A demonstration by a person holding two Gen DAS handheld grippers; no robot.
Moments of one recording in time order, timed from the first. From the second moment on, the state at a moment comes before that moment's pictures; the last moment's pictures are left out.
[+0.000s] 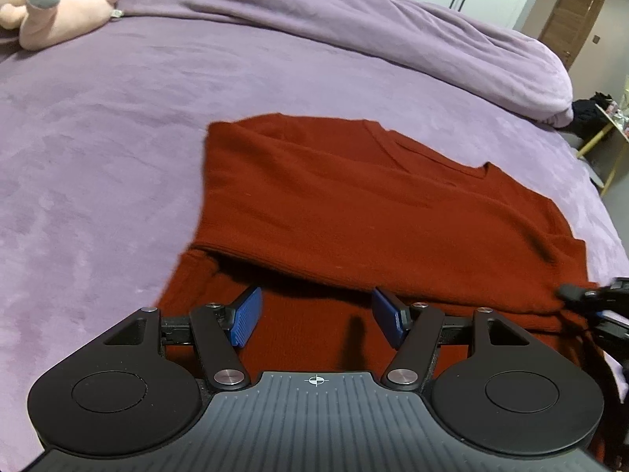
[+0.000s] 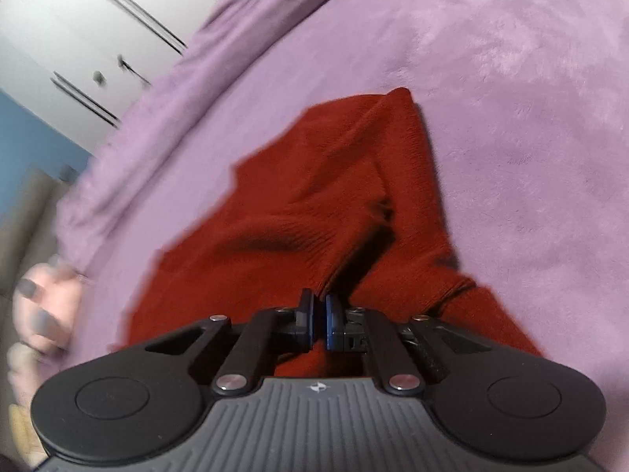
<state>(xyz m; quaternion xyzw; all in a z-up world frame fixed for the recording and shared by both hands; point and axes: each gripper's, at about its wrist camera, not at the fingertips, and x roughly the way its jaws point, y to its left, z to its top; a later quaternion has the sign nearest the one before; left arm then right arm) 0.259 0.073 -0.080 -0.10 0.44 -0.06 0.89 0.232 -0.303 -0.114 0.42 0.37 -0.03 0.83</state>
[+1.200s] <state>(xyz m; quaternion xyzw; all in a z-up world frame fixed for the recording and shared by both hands) 0.278 0.063 -0.073 -0.01 0.43 -0.01 0.90 0.226 -0.285 -0.098 0.28 0.38 -0.07 0.88</state>
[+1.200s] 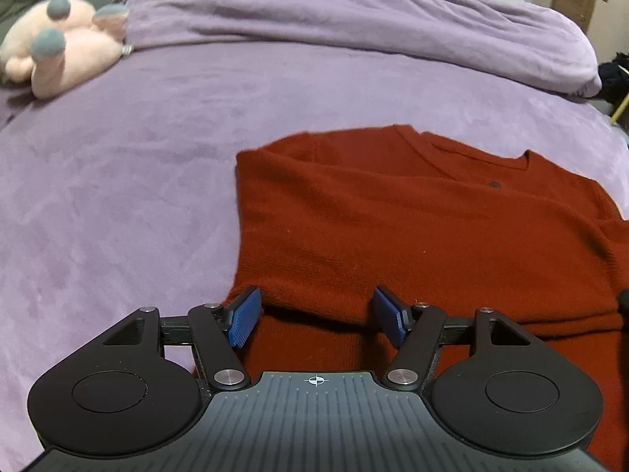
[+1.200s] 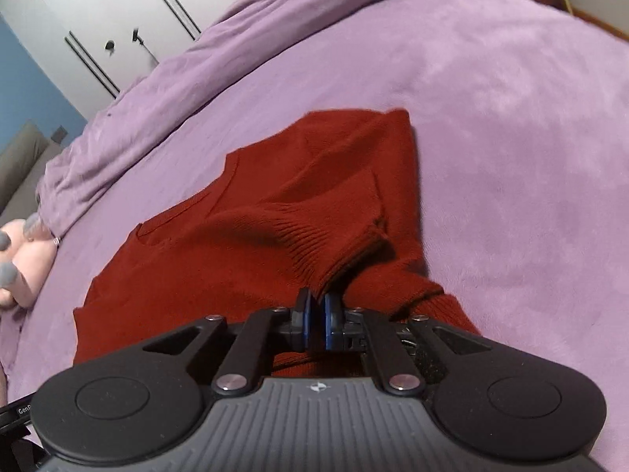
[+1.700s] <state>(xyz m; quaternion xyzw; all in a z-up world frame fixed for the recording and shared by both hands) 0.324 0.037 -0.098 0.03 0.40 0.00 0.91 0.290 -0.206 -0.094 0.06 0.34 0.06 0.94</state>
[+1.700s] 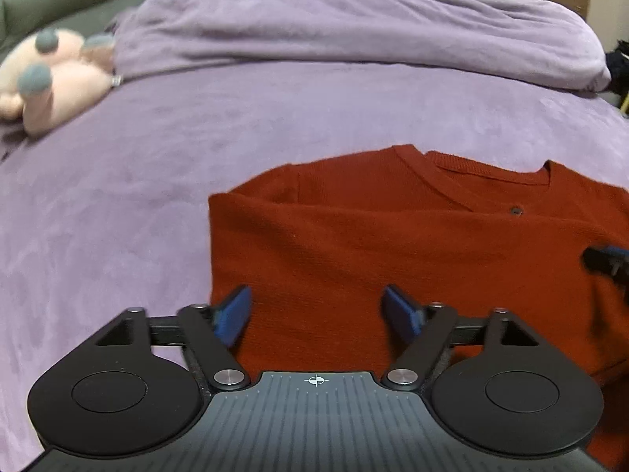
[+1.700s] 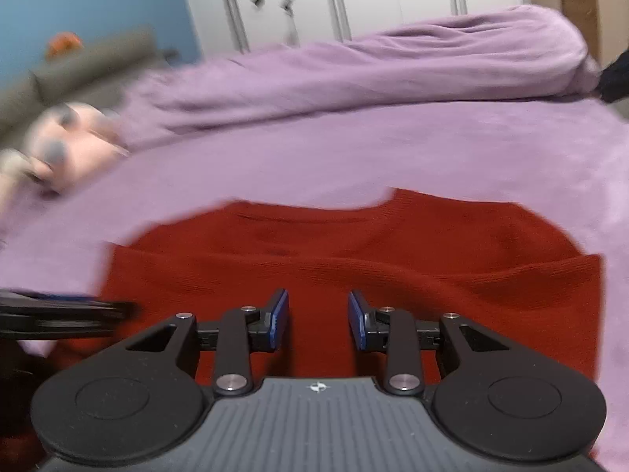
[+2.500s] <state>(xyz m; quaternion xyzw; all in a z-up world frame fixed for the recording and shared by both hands) 0.229 0.056 -0.066 0.06 0.45 -0.03 0.89 0.173 -0.235 -0.076 0.08 0.41 0.01 0.91</state>
